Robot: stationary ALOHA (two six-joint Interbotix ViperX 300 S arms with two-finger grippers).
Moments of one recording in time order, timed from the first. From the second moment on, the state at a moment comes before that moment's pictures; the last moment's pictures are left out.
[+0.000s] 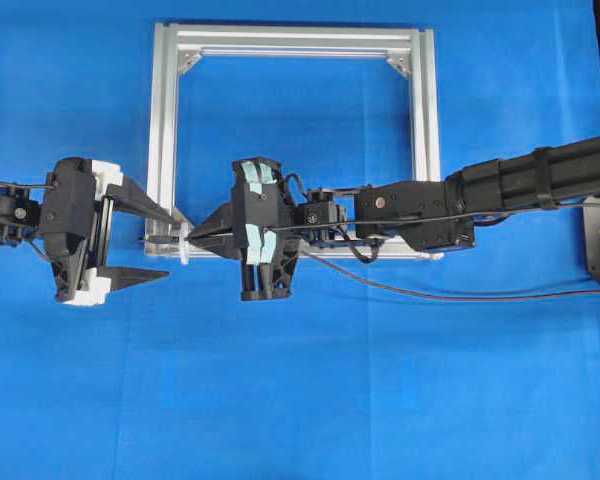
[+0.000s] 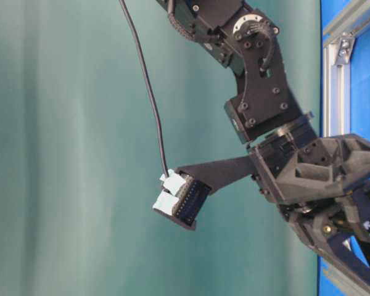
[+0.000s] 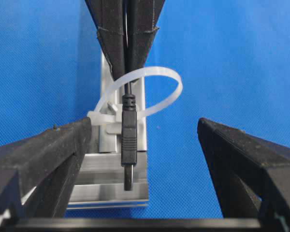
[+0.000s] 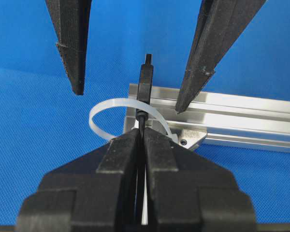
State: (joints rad) left arm -0.11 -0.17 1.23 -0.08 -0.55 0.02; right arm 0.02 0.40 0.37 -0.01 -0.37 0.09
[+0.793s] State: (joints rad) left arm -0.11 -0.17 1.22 -0.08 -0.55 0.01; right arm 0.03 0.40 0.36 -0.03 -0.37 0.08
